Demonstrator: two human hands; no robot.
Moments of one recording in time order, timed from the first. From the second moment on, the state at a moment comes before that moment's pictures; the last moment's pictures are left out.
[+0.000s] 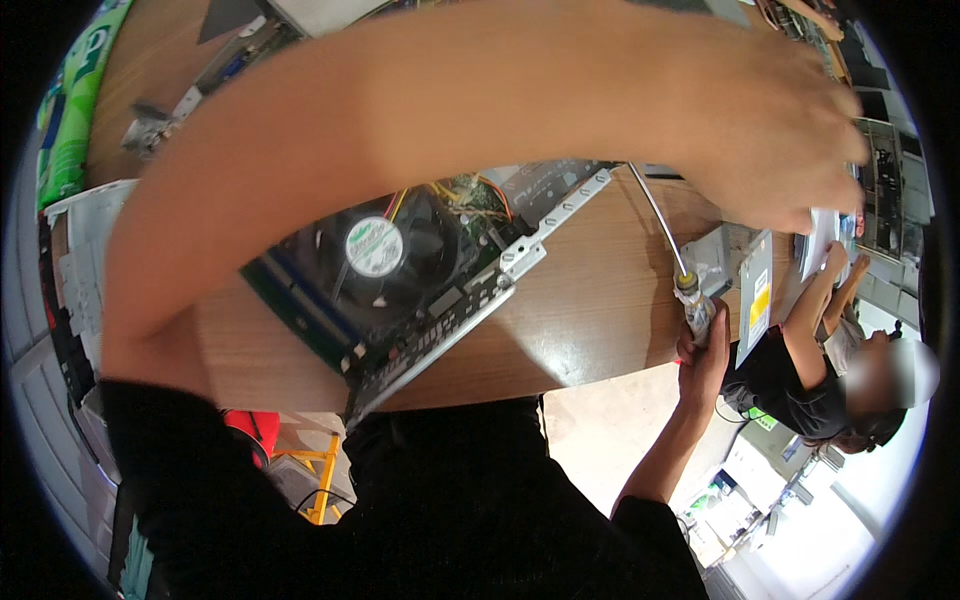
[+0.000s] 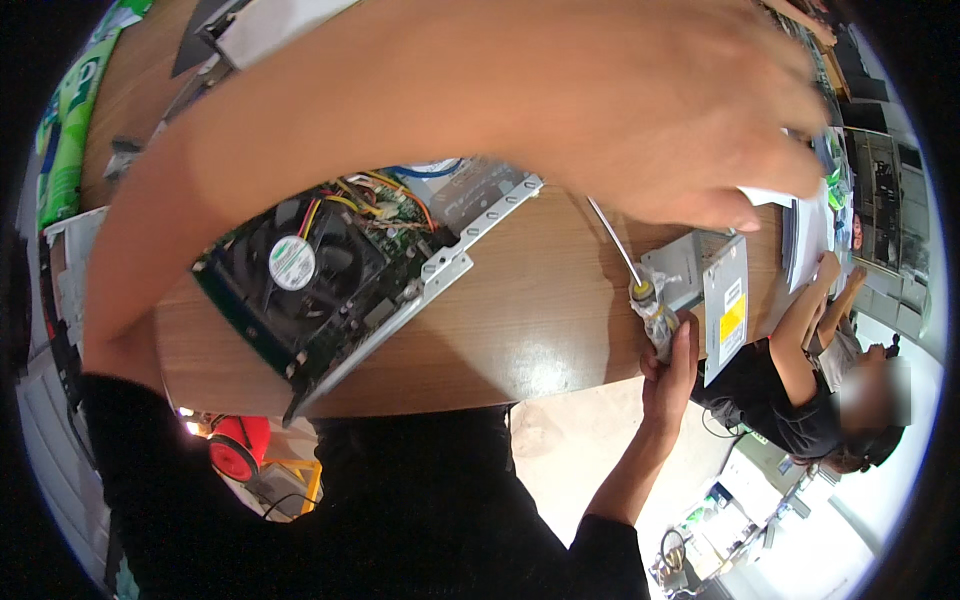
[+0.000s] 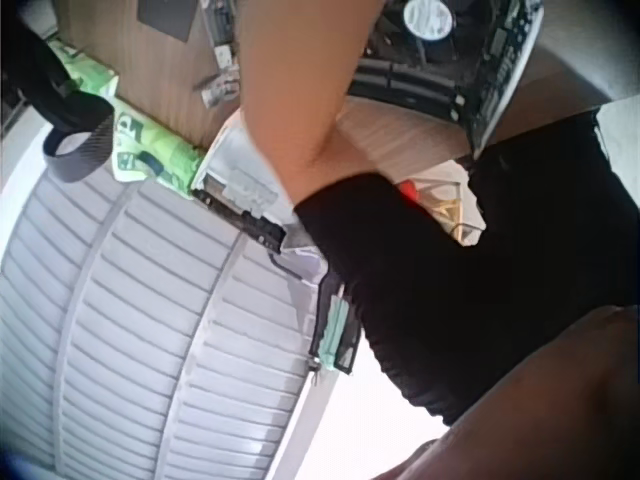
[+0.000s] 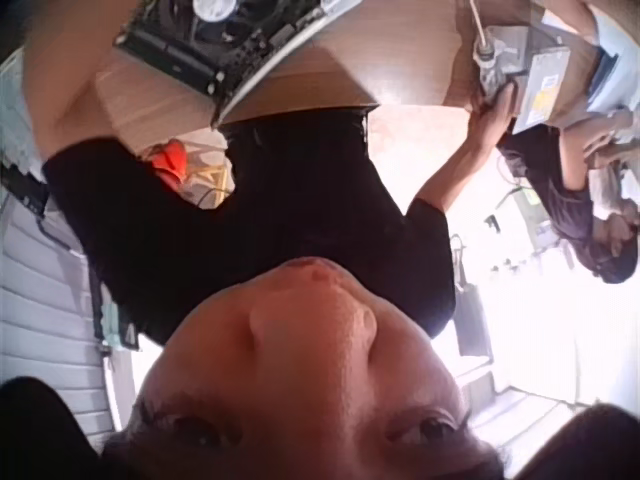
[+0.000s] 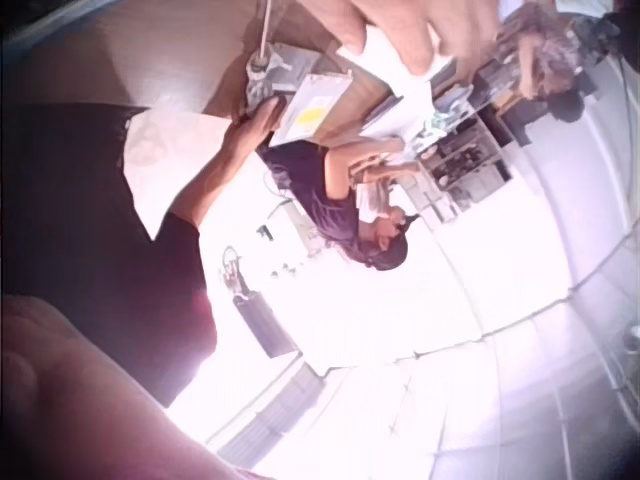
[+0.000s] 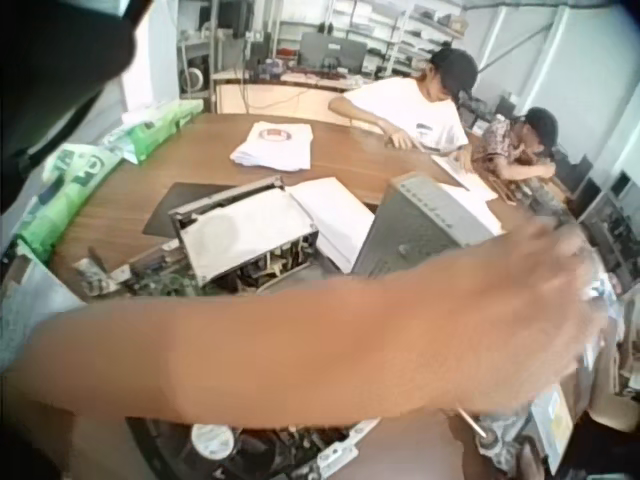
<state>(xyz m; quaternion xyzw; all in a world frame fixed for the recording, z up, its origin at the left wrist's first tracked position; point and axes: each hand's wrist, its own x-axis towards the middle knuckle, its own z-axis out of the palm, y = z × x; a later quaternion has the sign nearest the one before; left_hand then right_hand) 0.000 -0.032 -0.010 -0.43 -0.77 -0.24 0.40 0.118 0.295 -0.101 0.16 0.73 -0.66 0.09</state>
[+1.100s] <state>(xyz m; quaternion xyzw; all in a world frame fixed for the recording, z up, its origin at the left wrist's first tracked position) 0.126 -0.153 -0.064 -0.35 -0.90 -0.25 -0.12 0.123 0.317 -0.092 0.11 0.75 -0.63 0.20</state>
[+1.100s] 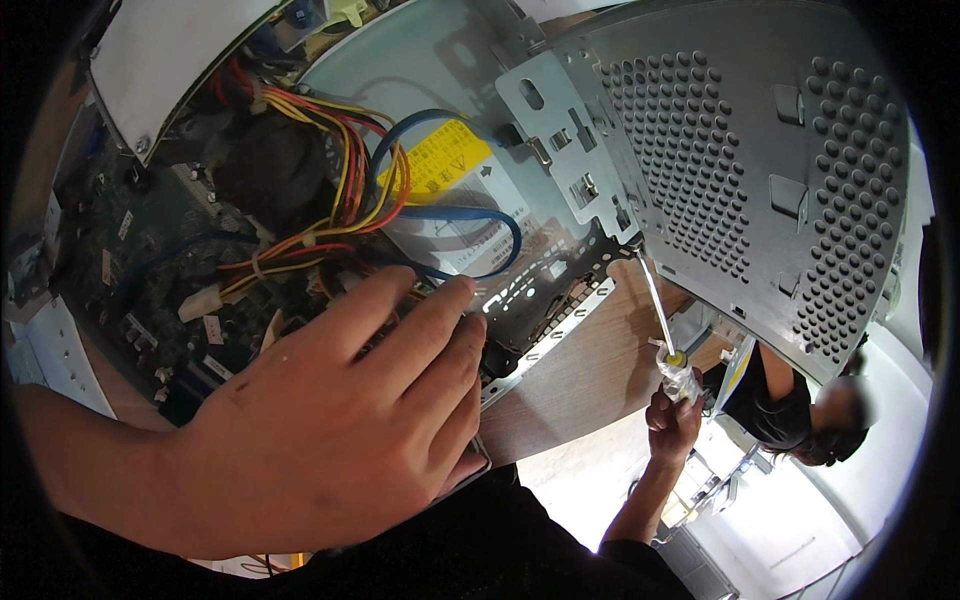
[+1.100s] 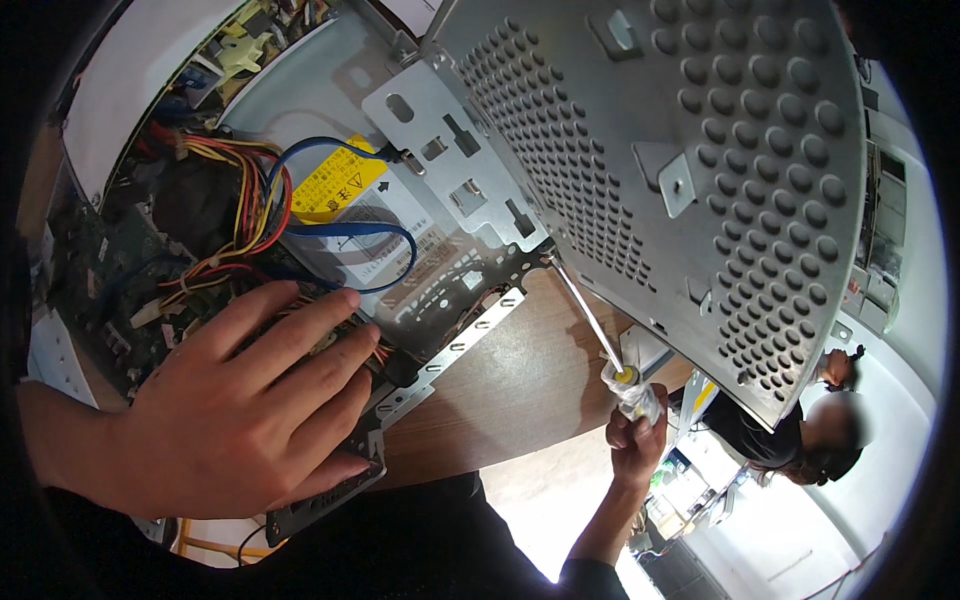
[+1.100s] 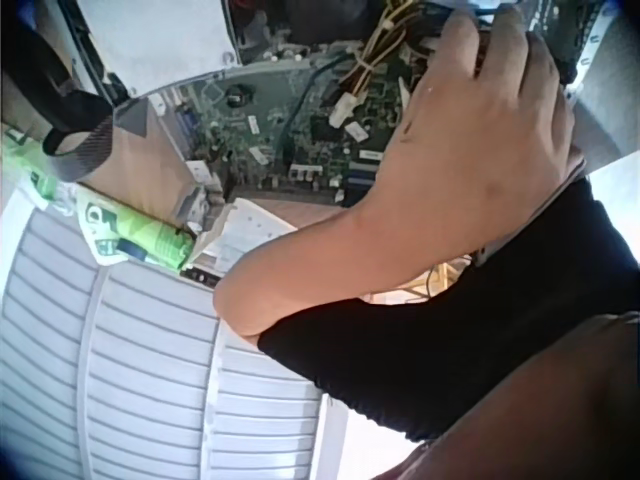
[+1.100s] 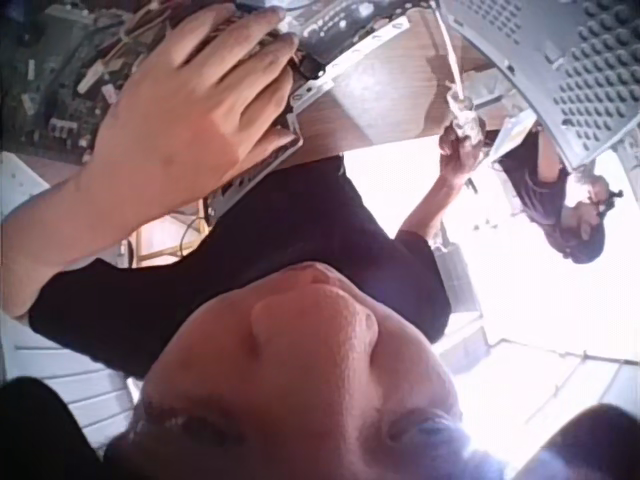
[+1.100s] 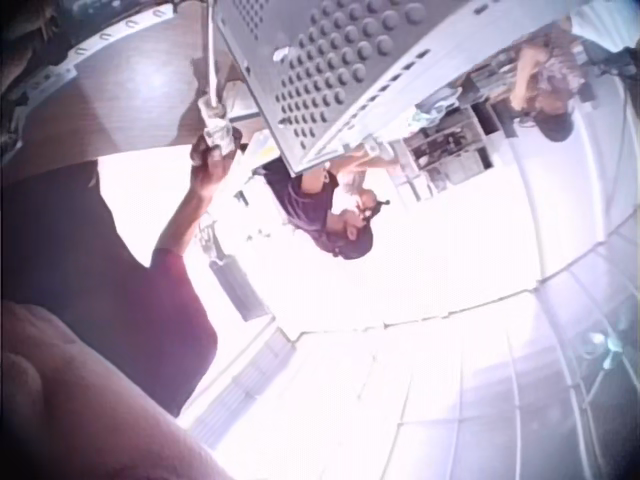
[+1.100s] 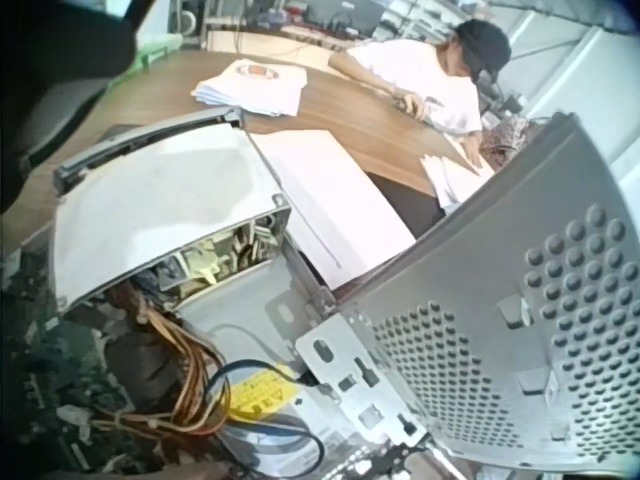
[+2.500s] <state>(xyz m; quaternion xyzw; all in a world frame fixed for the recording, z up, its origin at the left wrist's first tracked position) 0.071 0.048 -0.079 -0.43 -0.90 -0.02 0.05 0.133 0.307 -0.112 -0.07 0.81 -0.57 -0.05</state>
